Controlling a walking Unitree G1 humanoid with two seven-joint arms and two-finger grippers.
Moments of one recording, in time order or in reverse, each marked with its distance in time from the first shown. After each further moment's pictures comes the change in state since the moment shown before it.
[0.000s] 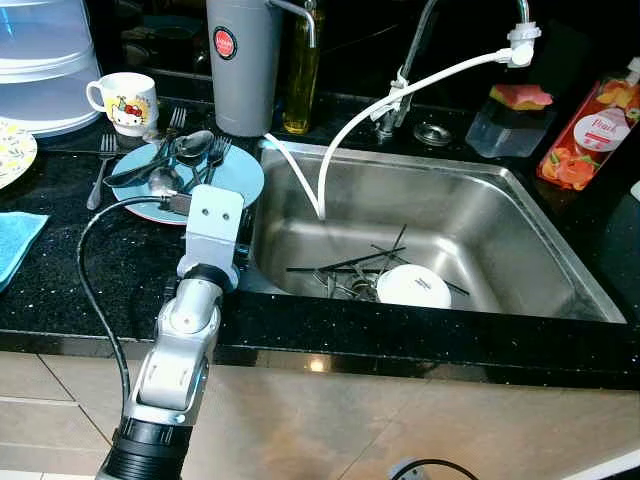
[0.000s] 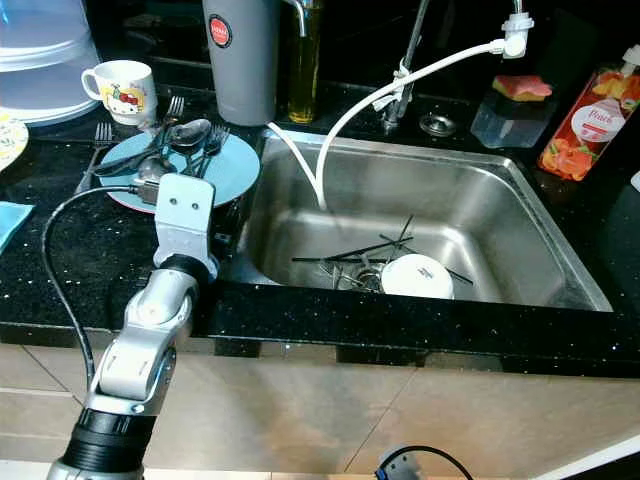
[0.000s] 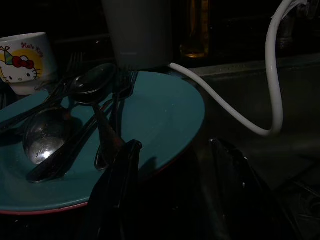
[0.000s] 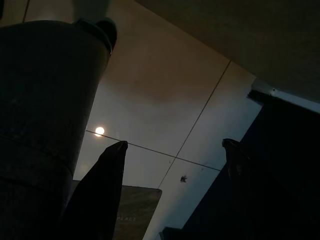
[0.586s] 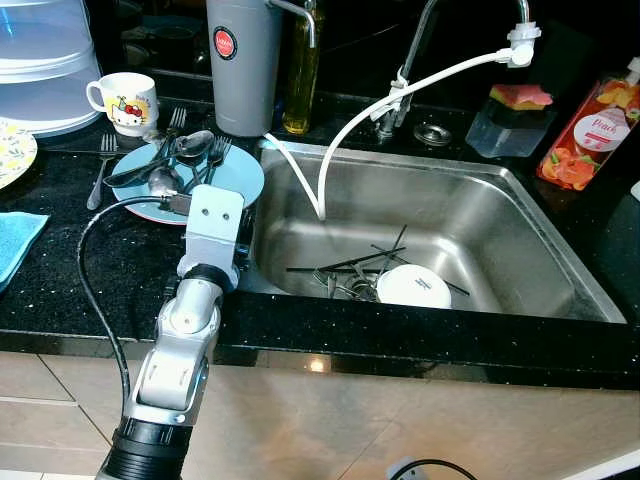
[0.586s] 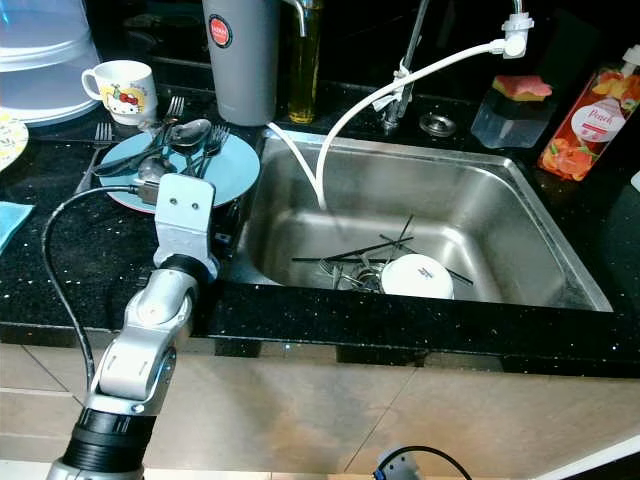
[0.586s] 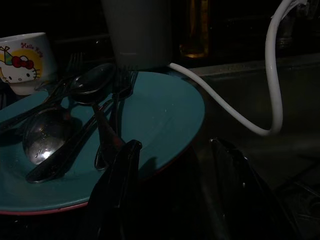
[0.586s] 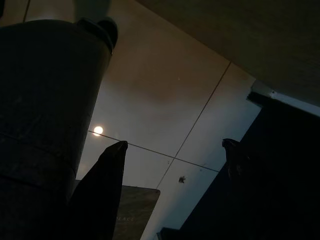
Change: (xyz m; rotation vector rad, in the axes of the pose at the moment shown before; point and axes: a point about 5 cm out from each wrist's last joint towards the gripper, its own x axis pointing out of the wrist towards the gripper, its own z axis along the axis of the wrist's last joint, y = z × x) left arm 0.000 0.000 0.000 0.001 0.000 -0.003; right arm 0.000 0.001 0.001 -0.015 -0.002 0.004
